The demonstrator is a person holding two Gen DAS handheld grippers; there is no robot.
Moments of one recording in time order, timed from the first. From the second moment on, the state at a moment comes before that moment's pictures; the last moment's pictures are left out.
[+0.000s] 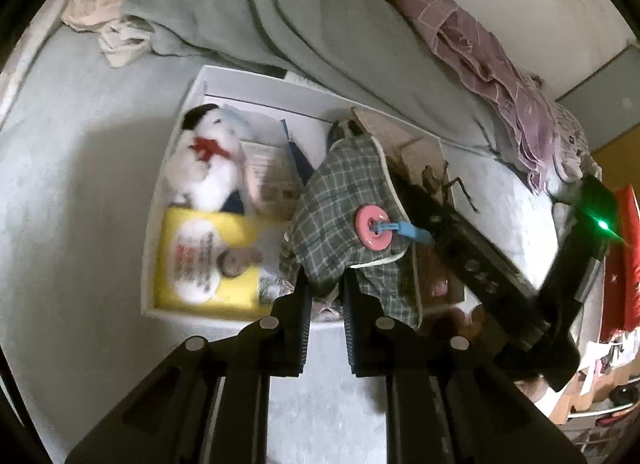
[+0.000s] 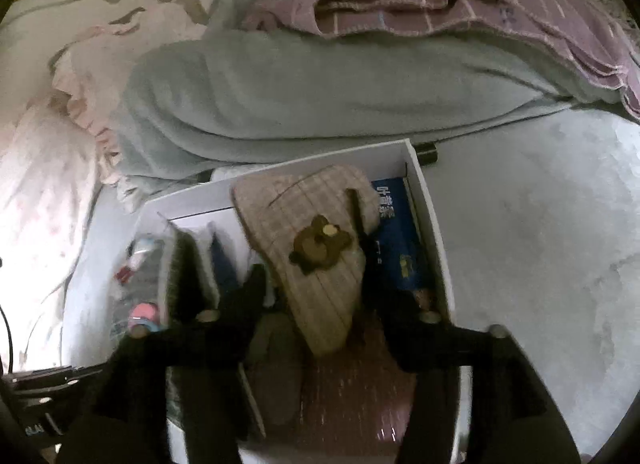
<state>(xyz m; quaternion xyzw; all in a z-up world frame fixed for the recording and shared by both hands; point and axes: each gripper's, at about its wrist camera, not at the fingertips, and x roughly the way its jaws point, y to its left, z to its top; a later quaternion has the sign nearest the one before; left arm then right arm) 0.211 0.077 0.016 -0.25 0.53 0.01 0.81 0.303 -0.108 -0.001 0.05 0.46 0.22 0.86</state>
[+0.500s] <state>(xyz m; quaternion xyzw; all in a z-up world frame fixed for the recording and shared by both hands) 0.204 0.112 0.001 -0.18 0.55 0.14 0.81 0.267 -0.126 0.043 0.04 0.38 0.22 0.90</state>
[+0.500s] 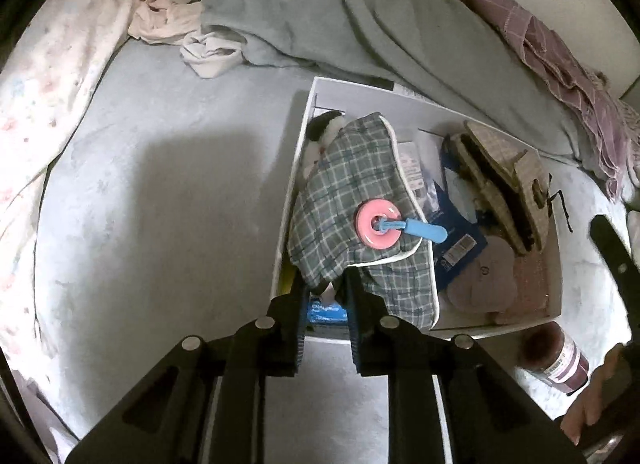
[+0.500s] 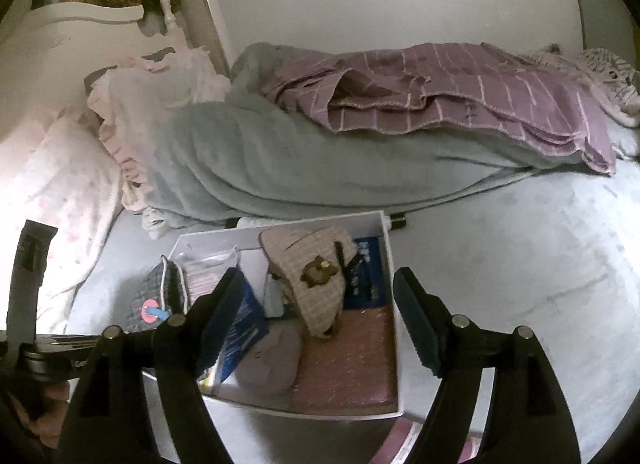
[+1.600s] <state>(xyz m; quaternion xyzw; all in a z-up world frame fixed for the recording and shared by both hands) 0.126 0.052 0.028 -0.12 0.39 0.09 0.91 0.165 -0.145 0.042 -0.06 0.29 0.23 0.92</state>
